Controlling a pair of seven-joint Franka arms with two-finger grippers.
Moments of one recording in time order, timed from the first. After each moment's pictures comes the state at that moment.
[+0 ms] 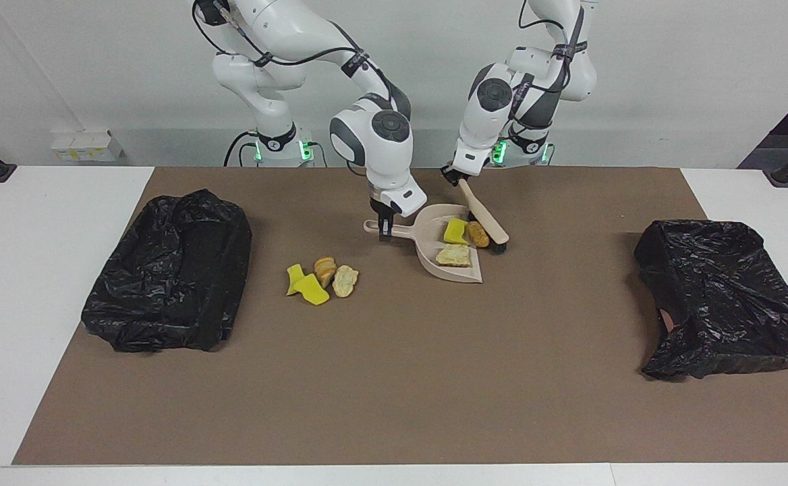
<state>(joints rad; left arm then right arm) -0.58 -0.23 -0.16 -2.51 -0.27 2.12 -0.90 -0.02 0.26 0.70 -2.03 -0.20 2.15 -0.74</state>
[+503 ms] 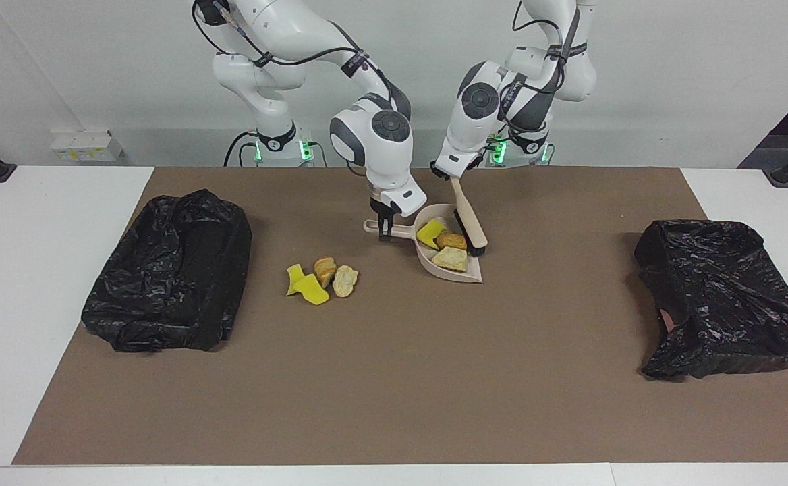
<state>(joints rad) -0.58 -0.19 -0.14 -2.34 -0.26 1.82 -0.79 -0.02 0.26 0.70 -2.03 -0.20 2.15 -0.74</state>
